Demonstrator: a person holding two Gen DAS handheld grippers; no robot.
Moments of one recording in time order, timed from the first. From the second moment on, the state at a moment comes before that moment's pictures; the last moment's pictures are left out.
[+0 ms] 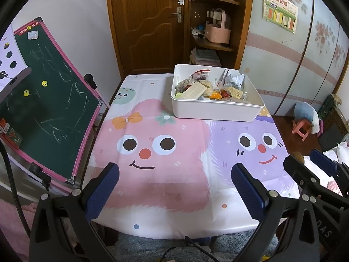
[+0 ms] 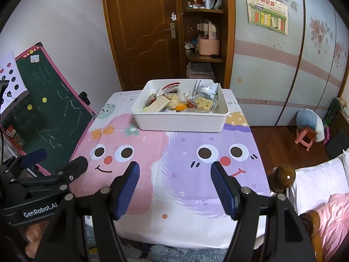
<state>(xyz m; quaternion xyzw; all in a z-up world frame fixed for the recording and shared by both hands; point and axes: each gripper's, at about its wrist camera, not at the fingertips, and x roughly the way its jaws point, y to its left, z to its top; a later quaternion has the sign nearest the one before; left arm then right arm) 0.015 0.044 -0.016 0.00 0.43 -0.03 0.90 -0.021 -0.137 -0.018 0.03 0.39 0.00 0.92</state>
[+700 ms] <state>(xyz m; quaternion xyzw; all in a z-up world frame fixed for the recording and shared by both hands) 0.012 0.046 -0.019 0.00 0.43 -0.03 0.90 -0.021 -0.143 -0.023 0.03 0.39 0.00 0.92</state>
